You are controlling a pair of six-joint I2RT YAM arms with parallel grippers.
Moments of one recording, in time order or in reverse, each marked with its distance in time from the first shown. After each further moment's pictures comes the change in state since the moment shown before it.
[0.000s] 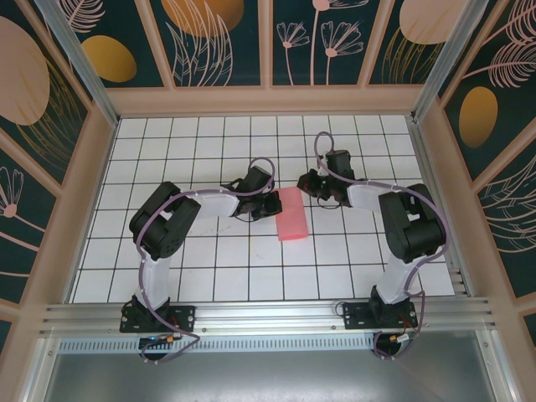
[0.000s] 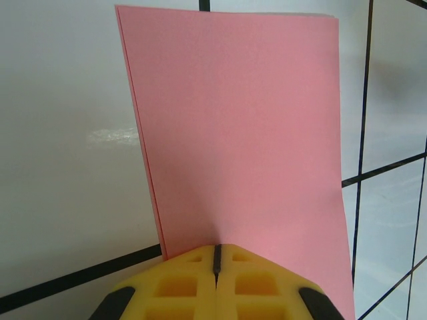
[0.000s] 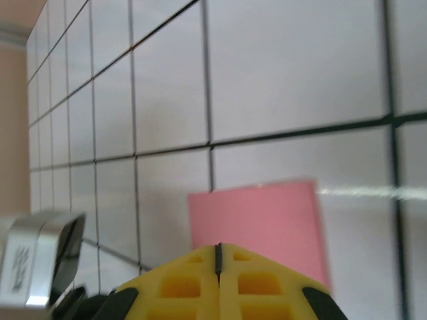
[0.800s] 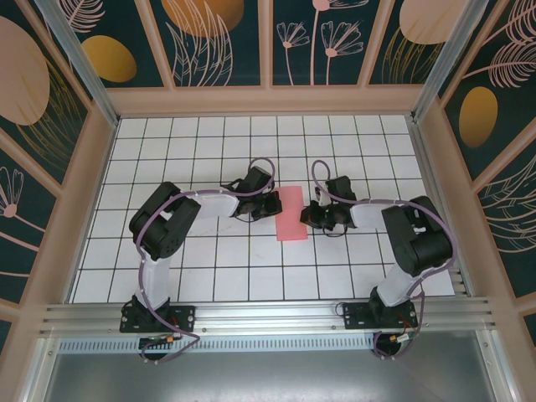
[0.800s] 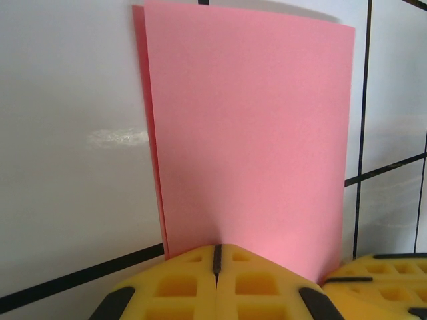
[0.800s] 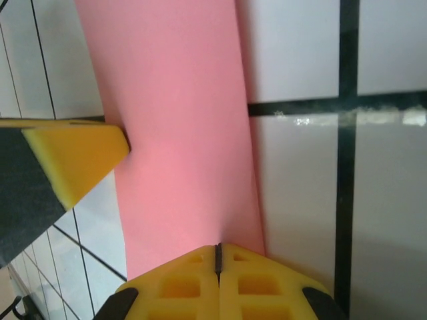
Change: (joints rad) left arm -0.001 -0.002 -0.005 0.007 -0.004 0.000; right arm 0.023 -0.111 -0.237 -0.099 -0.076 -0.068
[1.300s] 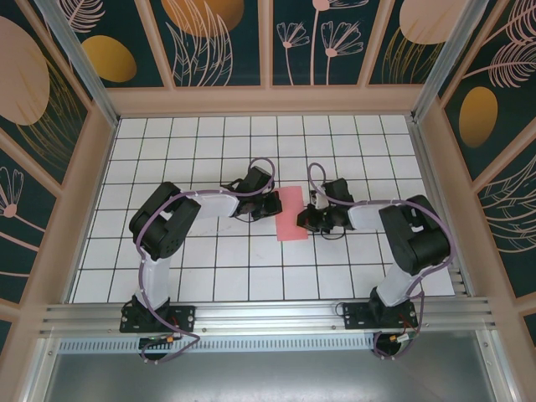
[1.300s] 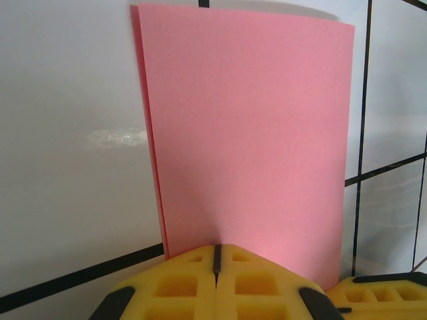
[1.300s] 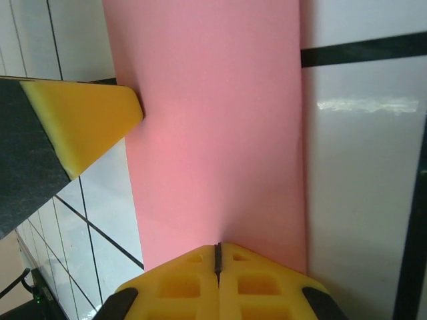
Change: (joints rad) left arm 0.000 -0.001 0.000 0.000 0.000 0.000; right arm 0.024 0.015 -0.029 0.041 -0.047 -0.014
